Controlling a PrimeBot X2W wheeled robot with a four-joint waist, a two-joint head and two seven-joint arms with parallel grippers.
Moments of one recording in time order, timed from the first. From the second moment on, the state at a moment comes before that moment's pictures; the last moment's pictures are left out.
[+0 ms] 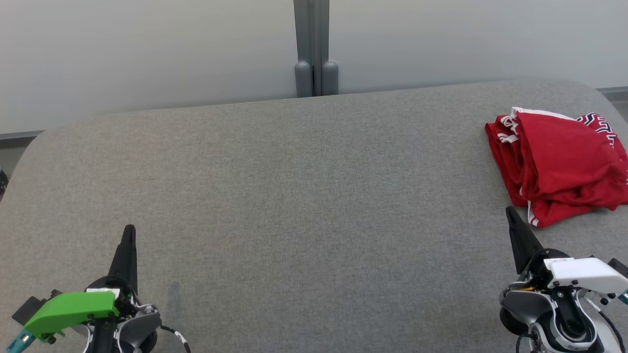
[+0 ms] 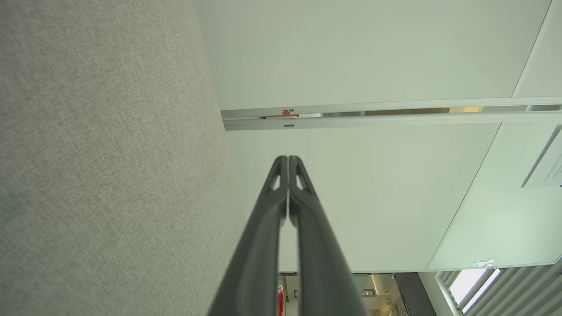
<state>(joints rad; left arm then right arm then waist) -0.10 0.05 0.11 0.25 -1.62 -0.13 0.11 -0.11 -0.05 -0.11 0.25 1.62 0.13 0.11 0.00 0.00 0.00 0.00</state>
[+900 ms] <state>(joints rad) -0.10 0.05 0.12 0.25 -1.62 -0.13 0.11 -0.11 -0.05 -0.11 0.25 1.62 0.13 0.11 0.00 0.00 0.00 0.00</state>
